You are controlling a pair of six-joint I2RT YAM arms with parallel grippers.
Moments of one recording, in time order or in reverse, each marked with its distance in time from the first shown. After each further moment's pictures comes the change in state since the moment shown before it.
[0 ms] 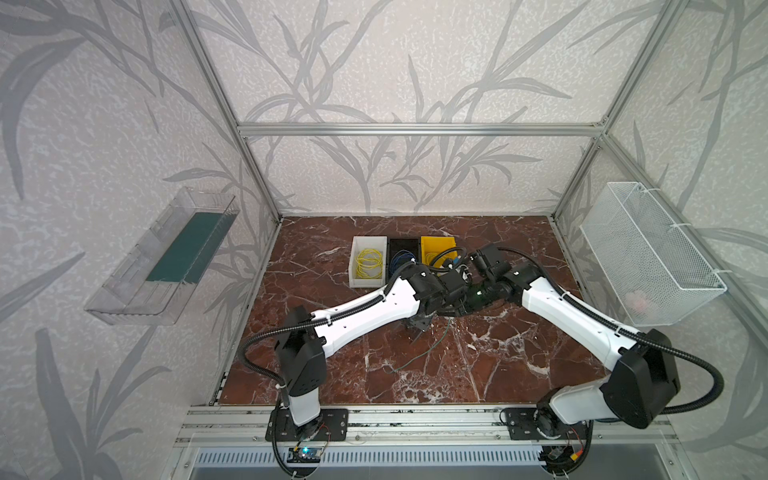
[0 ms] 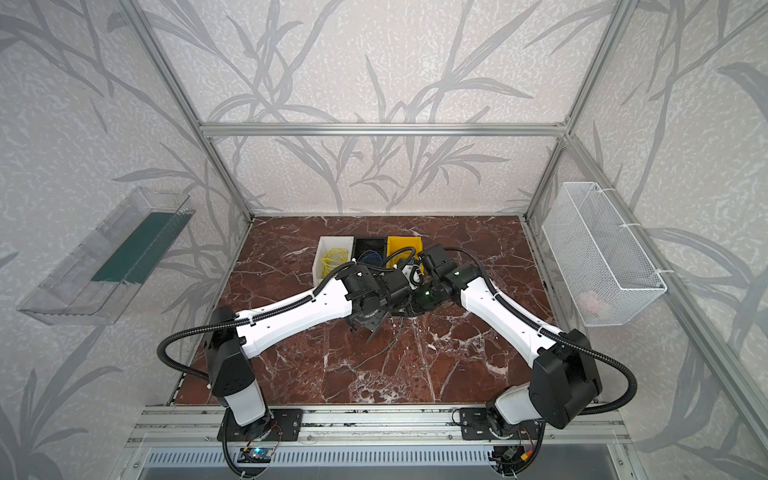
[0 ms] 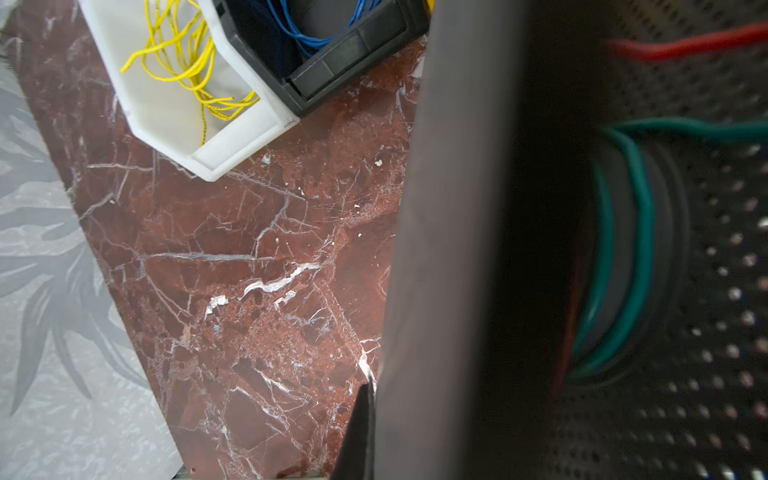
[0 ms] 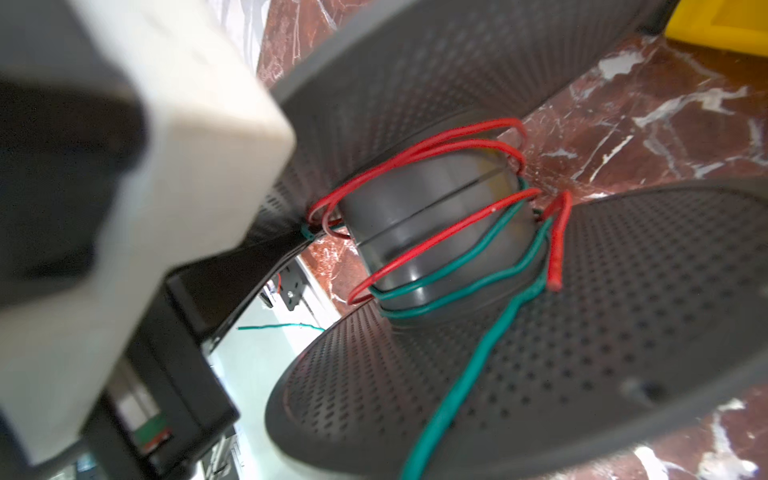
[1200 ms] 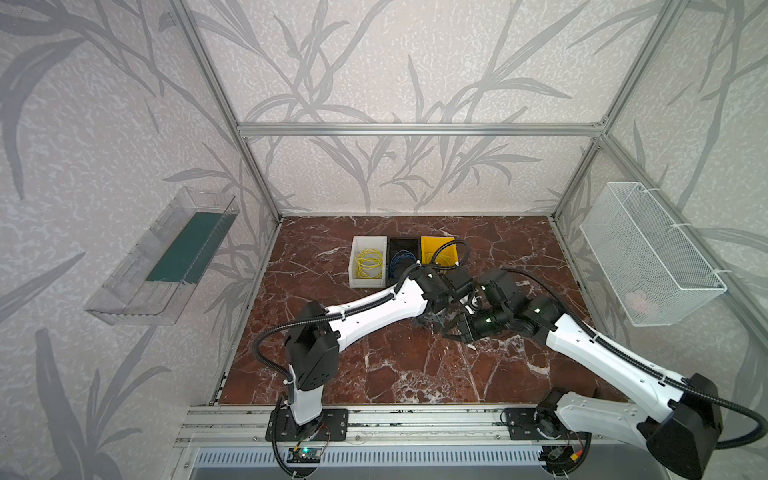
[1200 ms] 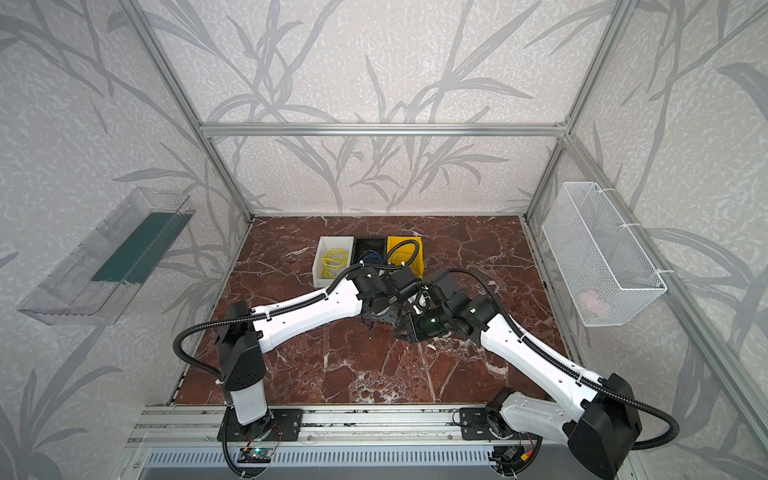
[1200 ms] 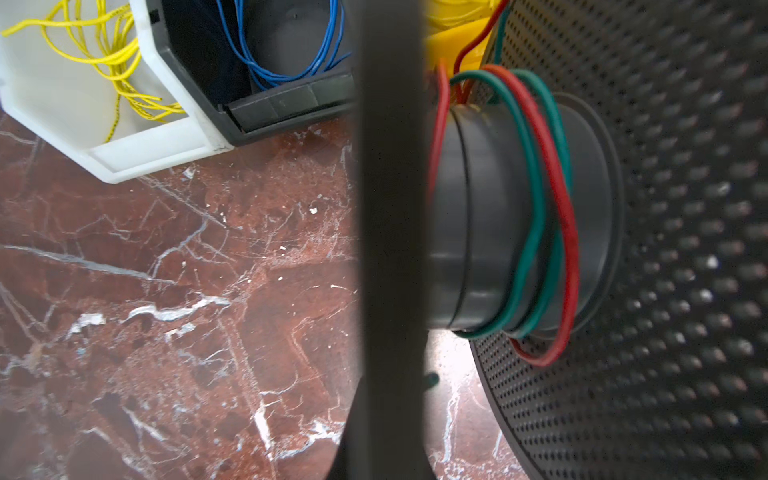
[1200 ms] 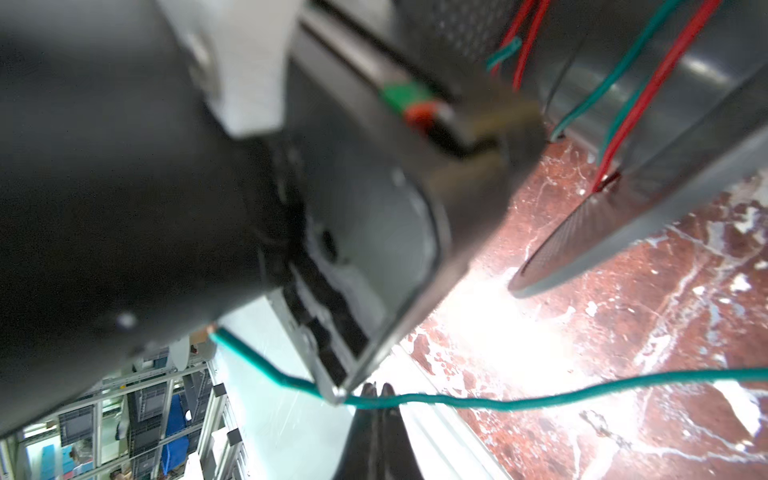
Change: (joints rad) left arm 0.013 0.053 -0.026 0.250 0.061 -0.189; right arm 0.128 -0.303 -0.244 0.093 0.156 0.191
